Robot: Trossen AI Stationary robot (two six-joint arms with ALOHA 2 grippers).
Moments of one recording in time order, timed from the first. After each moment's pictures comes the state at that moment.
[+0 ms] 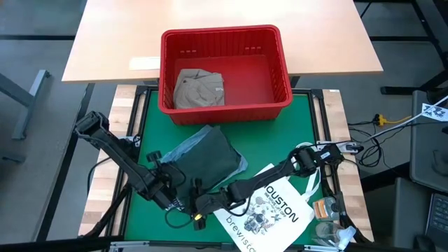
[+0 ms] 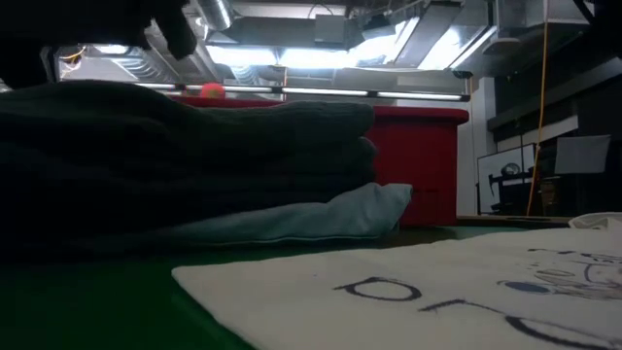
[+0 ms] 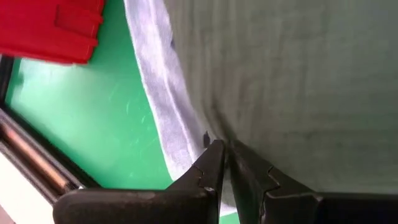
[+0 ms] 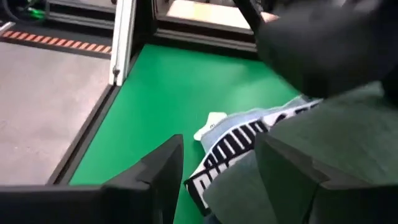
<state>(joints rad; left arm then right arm) -0.70 1.57 1.14 -1.33 -0.46 -1.16 0.40 2.41 2.02 -0.11 0.25 0.06</state>
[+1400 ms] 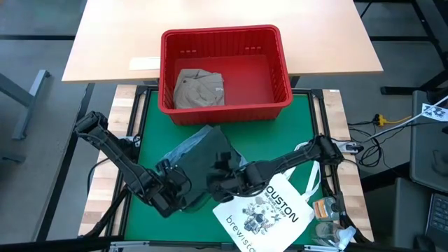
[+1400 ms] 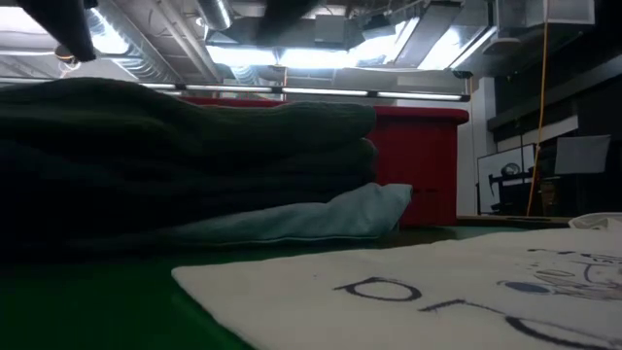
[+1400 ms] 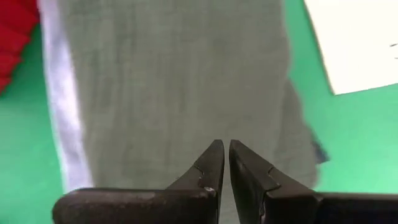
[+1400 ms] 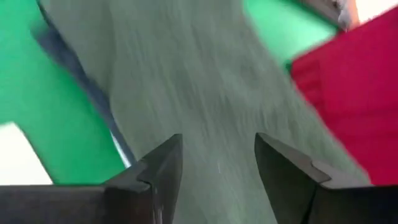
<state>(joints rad) -0.71 1.57 1.27 -1.11 -0.49 -1.16 0.37 2.13 2.02 -0.93 0.52 0.00</state>
